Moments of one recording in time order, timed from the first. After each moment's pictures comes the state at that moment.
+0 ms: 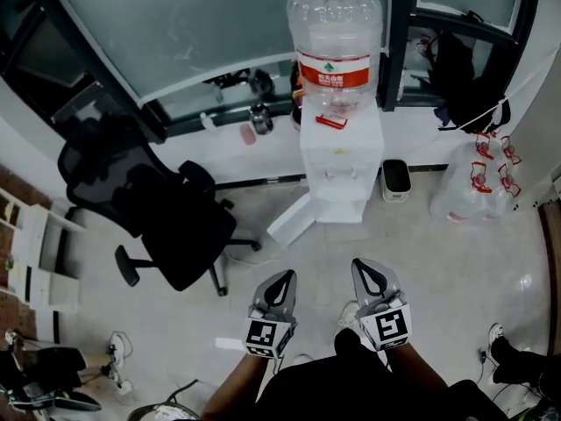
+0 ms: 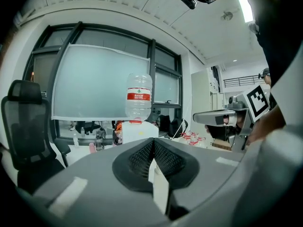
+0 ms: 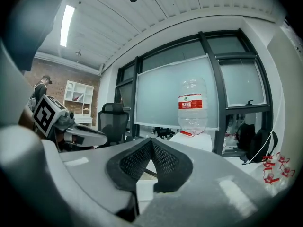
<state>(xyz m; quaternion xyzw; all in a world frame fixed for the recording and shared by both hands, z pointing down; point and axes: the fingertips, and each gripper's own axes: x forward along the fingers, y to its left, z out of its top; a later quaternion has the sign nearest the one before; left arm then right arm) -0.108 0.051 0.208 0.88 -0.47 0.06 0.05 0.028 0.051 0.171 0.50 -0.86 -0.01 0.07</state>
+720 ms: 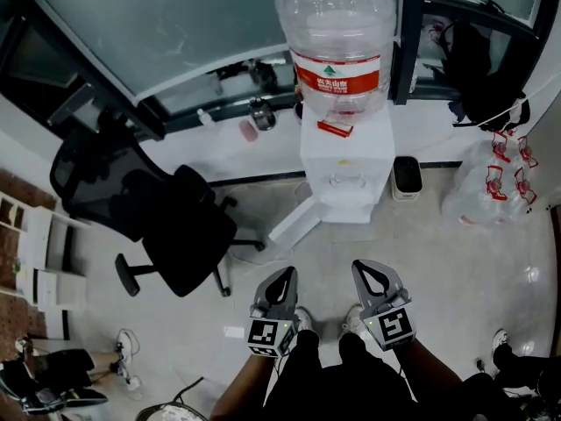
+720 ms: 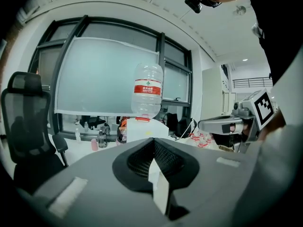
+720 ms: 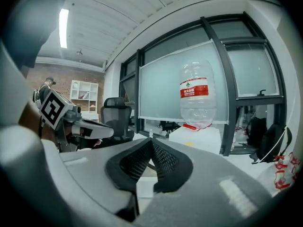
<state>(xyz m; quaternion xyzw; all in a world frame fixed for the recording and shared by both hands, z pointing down) -0.091 -0.040 0.218 0.86 -0.50 0.07 0.09 0.042 -0.035 0.198 0.45 -0.89 0.02 0.10</state>
